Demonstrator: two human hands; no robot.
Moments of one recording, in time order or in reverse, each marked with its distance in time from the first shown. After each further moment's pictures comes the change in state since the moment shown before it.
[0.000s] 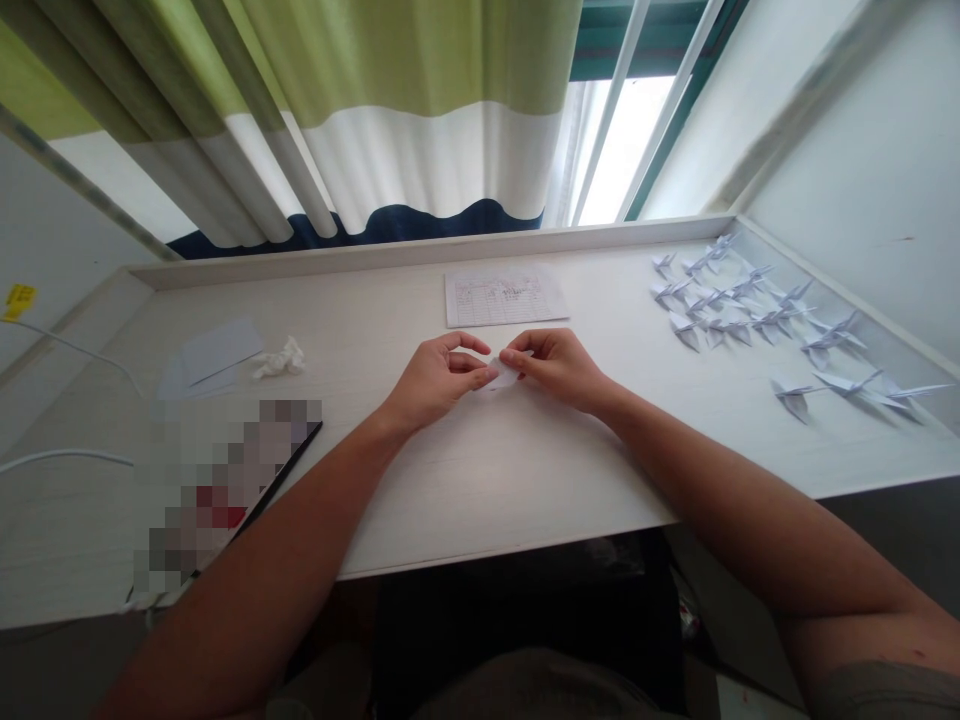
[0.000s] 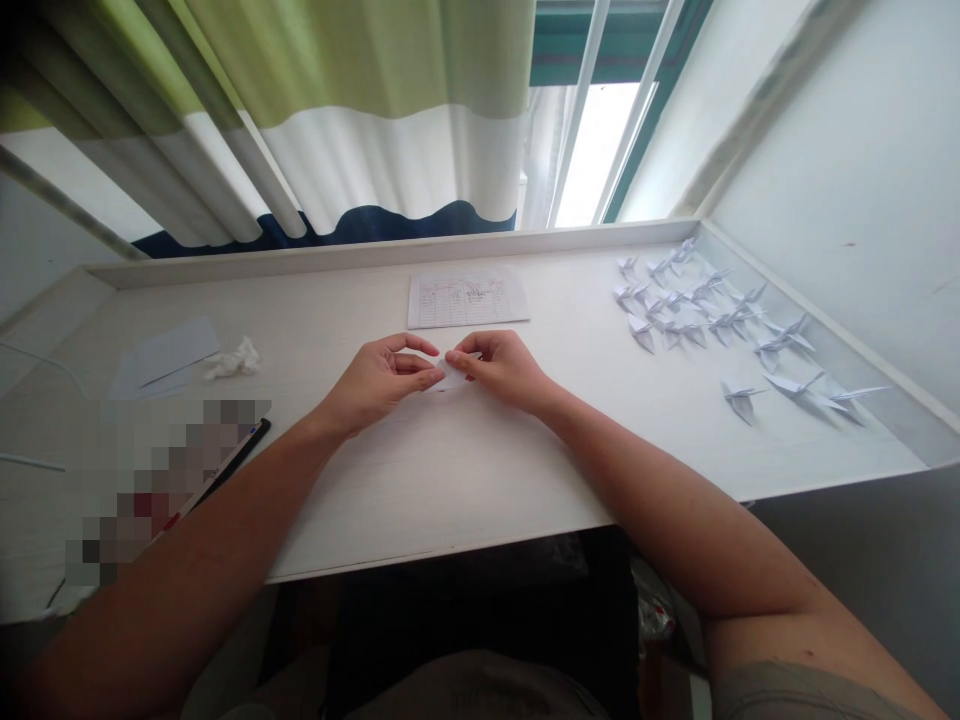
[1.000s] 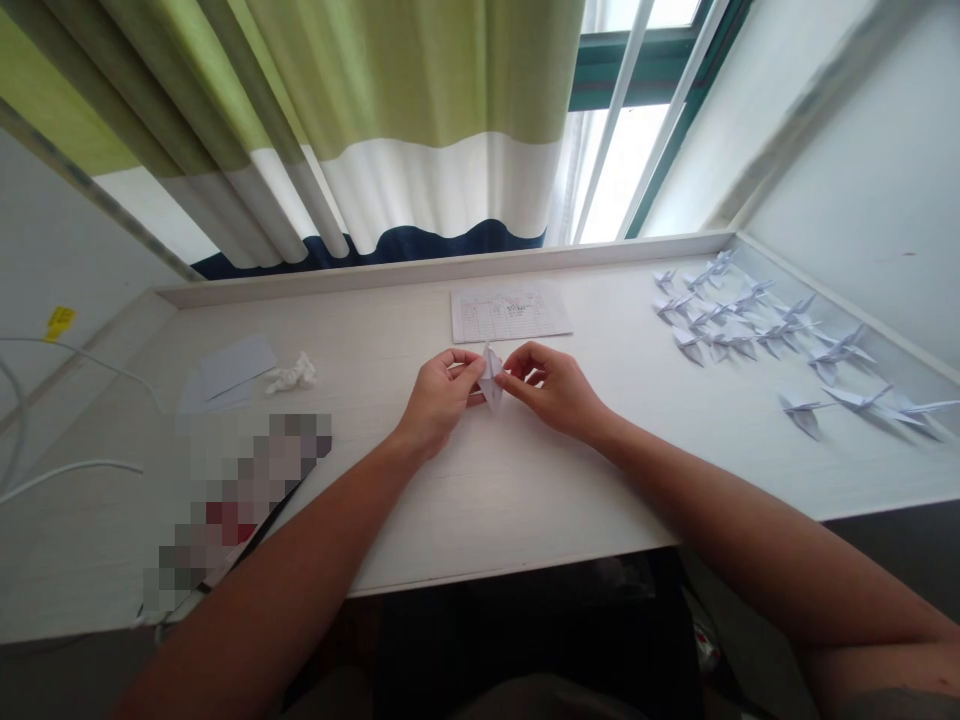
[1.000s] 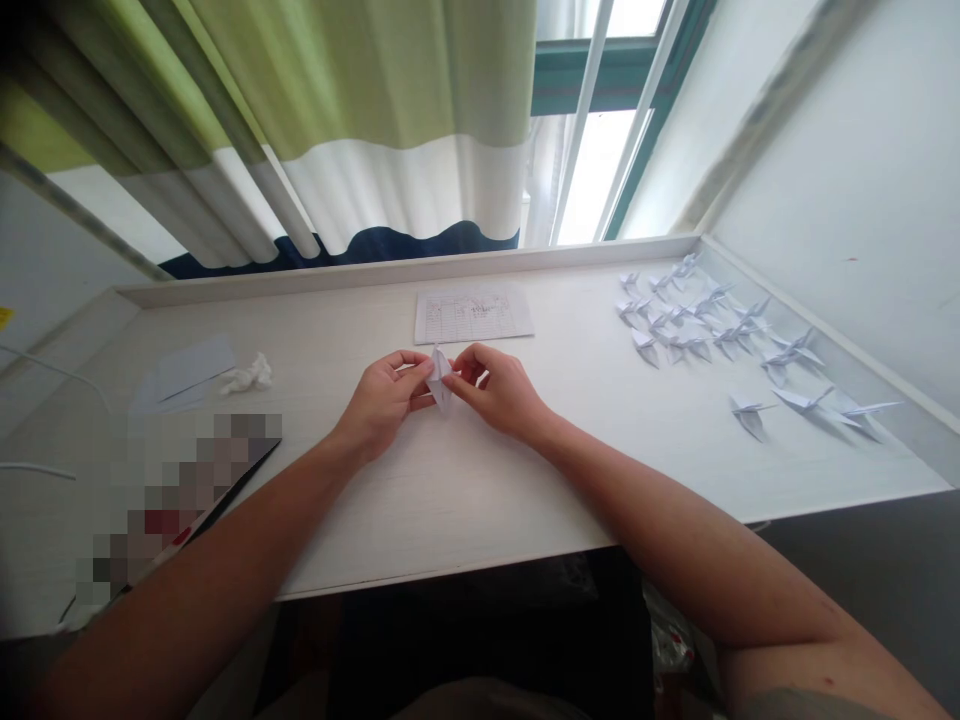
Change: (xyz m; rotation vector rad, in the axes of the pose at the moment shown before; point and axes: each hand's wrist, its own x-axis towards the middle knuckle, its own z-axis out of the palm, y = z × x) left_hand 0.002 -0.001 0.018 -0.346 0.207 -0.112; right_hand -0.007 -0.001 0.014 -0.213 0.129 -0.137
